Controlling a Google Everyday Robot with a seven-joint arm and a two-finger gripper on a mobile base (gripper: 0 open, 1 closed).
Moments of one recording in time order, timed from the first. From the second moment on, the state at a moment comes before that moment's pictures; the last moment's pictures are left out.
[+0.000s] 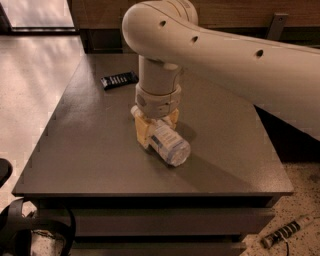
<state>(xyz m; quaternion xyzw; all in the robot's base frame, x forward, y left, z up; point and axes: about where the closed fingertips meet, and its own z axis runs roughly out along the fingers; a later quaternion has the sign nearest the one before) 0.511 0.005 0.818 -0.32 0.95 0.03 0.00</state>
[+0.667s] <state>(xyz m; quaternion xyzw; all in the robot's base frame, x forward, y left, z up) 0.511 0.006 0.818 -0.32 0.95 0.03 0.01</state>
